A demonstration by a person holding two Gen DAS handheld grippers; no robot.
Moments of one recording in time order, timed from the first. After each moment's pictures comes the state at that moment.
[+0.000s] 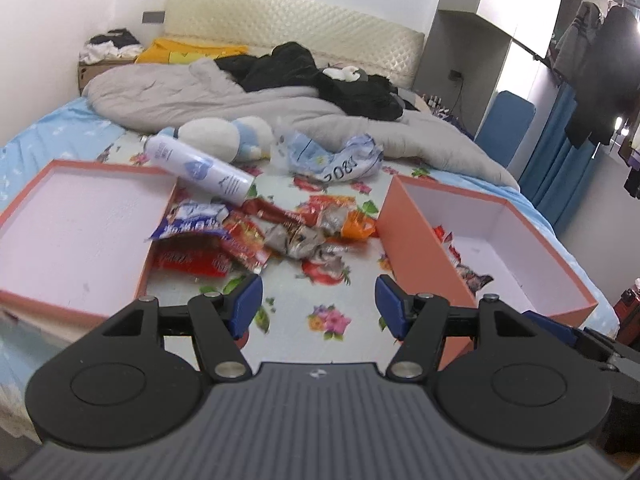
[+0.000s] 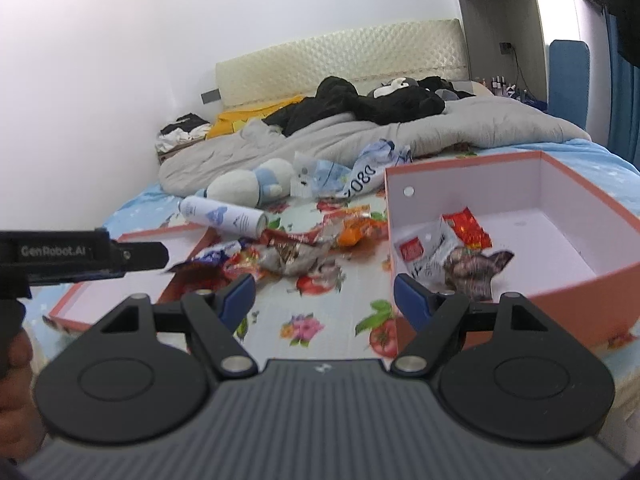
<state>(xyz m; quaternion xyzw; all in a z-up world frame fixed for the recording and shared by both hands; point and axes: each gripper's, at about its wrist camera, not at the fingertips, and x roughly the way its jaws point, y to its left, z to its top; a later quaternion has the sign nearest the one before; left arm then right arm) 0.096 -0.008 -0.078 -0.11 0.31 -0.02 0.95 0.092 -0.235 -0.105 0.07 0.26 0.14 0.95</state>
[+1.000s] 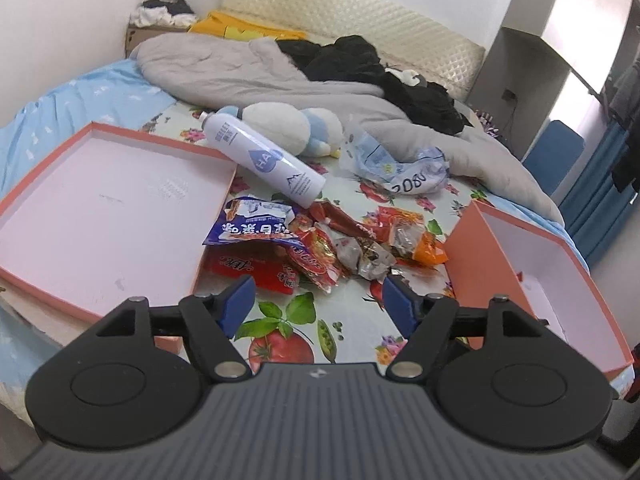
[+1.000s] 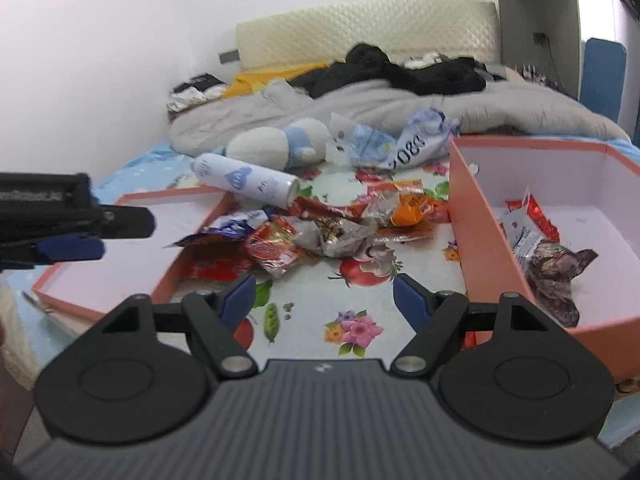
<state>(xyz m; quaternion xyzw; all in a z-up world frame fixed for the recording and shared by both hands) 0.156 0.071 -0.105 -0.17 0.32 0.04 0.93 0.167 -0.148 -0.143 0.04 0.30 0.16 0.94</state>
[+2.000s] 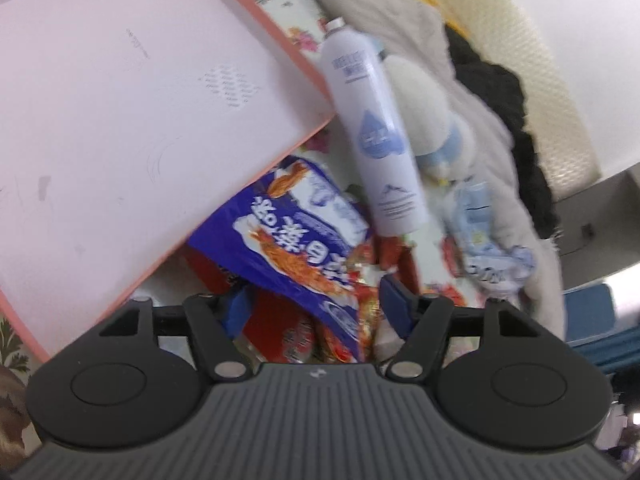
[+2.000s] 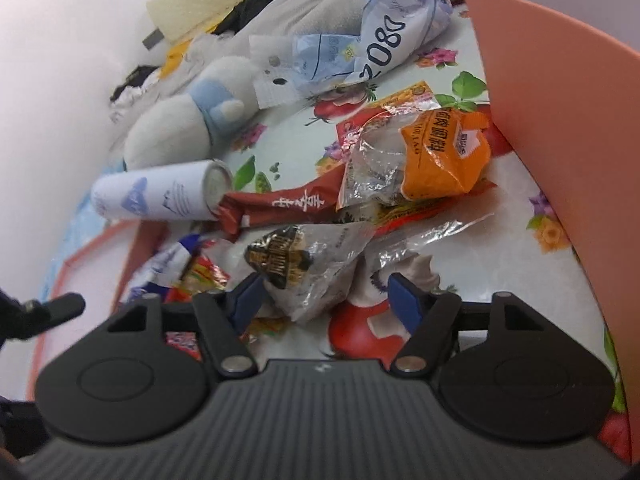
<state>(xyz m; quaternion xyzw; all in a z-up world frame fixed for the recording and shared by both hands) 0.300 0.147 -0.212 -0.45 0.35 0.17 0.80 0.358 -0.133 -0.239 0.18 0.42 0.13 0.88</state>
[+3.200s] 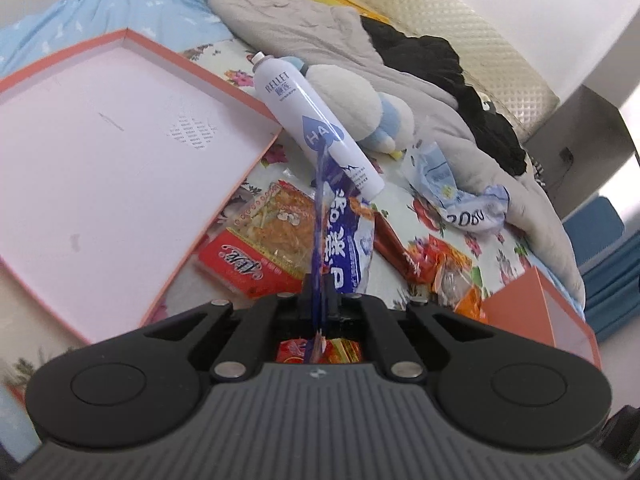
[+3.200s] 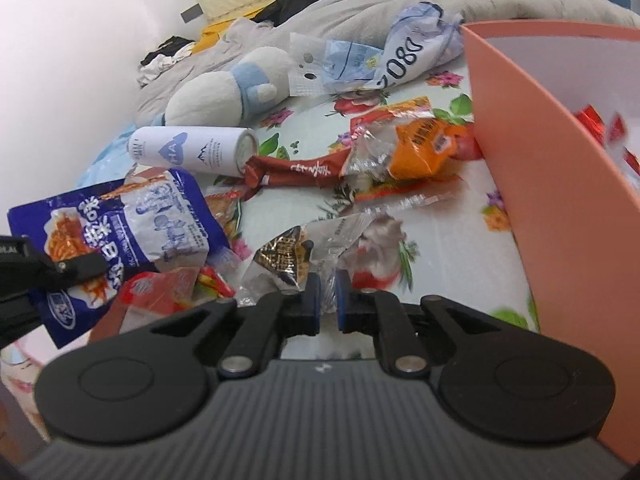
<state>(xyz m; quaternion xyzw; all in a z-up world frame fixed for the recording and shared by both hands) 0.236 0.106 -0.170 -0.31 0.33 0.12 0.88 0.282 -0.163 -0.208 0.12 0.40 0.16 0.89</state>
